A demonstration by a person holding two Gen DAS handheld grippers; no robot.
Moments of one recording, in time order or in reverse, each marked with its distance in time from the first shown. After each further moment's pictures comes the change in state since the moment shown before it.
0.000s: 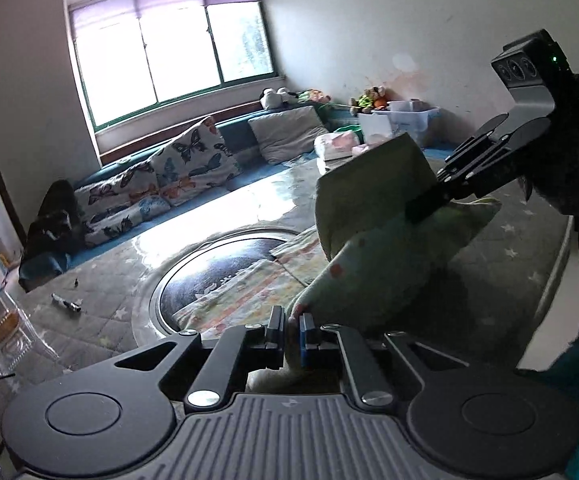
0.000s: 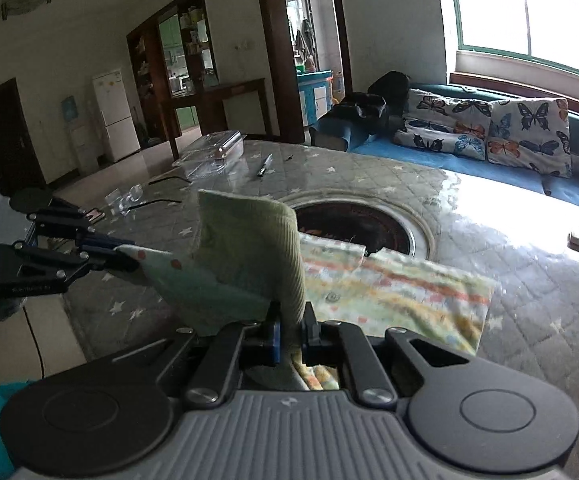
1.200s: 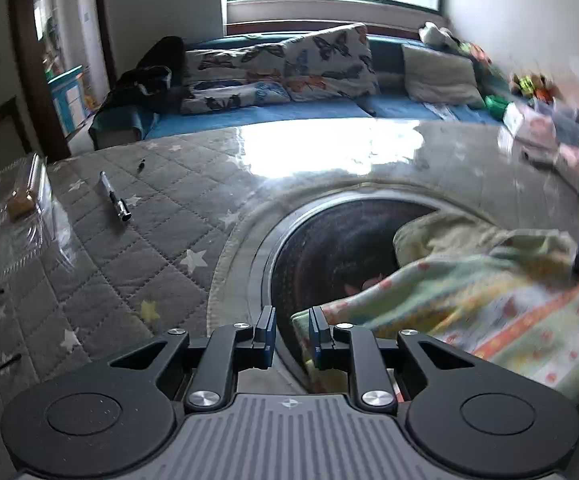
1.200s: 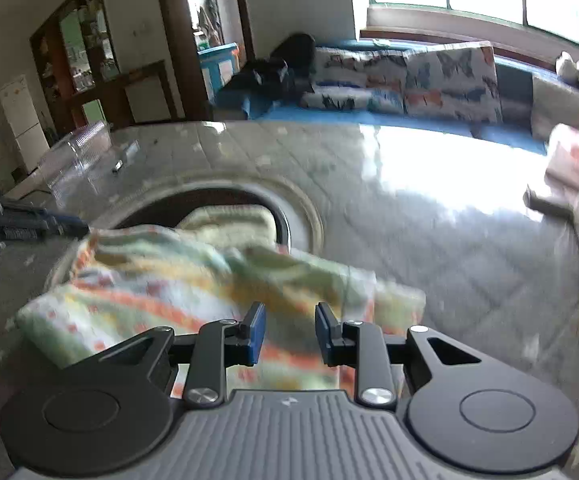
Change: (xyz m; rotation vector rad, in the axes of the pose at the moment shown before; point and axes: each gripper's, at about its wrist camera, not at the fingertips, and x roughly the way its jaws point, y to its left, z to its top) left arm 0.167 0.131 0.013 -0.425 0.274 0.253; right arm 0.121 -0.118 0.007 0.191 0.089 -0.226
